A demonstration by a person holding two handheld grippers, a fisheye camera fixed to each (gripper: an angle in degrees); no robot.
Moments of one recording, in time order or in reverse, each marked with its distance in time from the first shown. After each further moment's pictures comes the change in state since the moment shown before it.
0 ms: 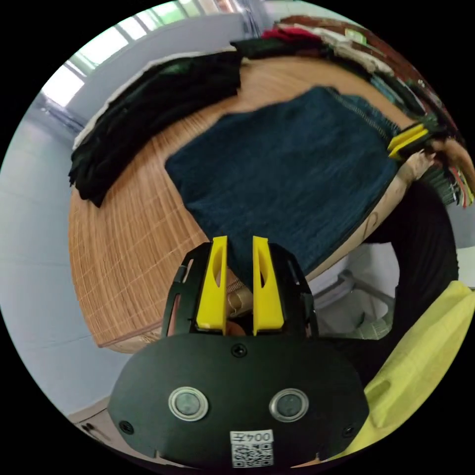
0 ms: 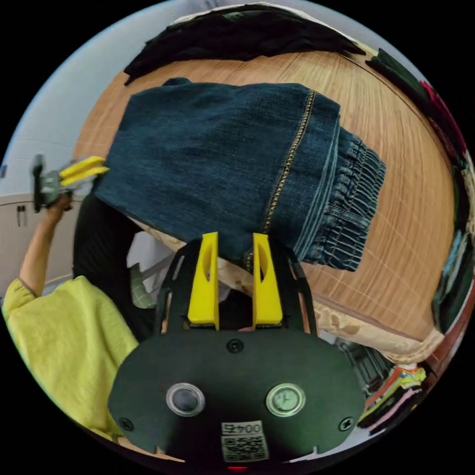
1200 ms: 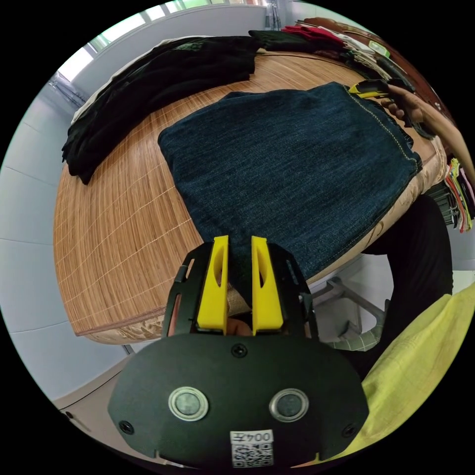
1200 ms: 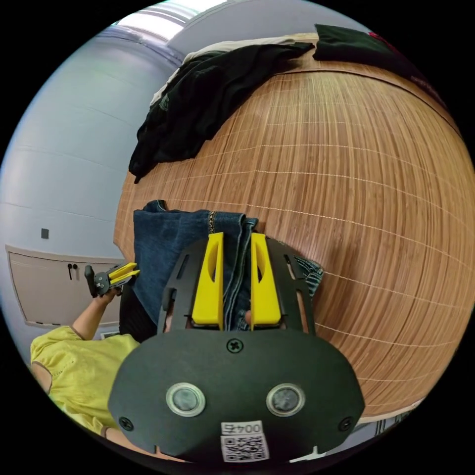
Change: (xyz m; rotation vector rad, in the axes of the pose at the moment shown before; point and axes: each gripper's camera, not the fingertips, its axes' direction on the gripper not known) left arm 0.010 -0.022 0.057 0.008 0.079 -0.110; right arm 0.221 -0.036 -0.160 0.266 -0.346 0.141
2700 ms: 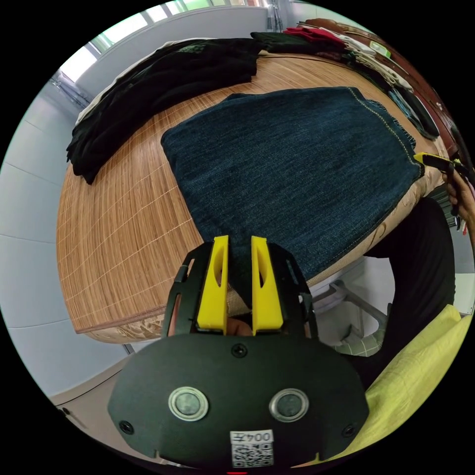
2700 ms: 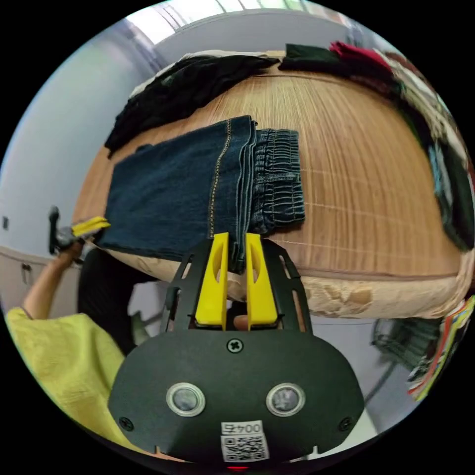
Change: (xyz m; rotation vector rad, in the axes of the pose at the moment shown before) left arm 0.046 0.009 -0.026 0.021 -0.018 -0.013; right arm -0.161 0.193 0.058 0.100 0.346 0.070
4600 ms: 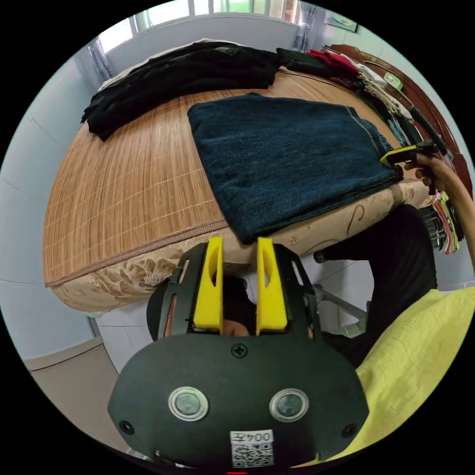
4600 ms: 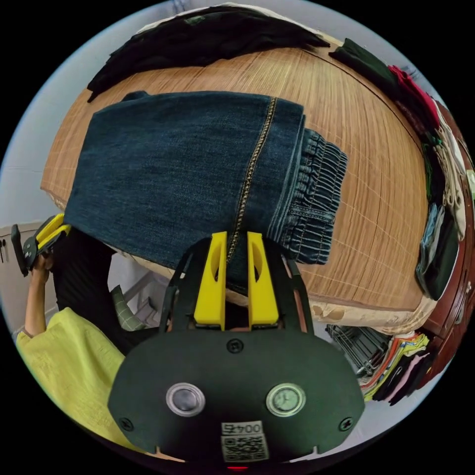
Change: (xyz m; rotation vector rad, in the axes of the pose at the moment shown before) left arm -0.061 0.232 0.156 0.067 0.127 -0.152; right arm -0.140 -0.014 0.088 -0.275 0.180 -0.151
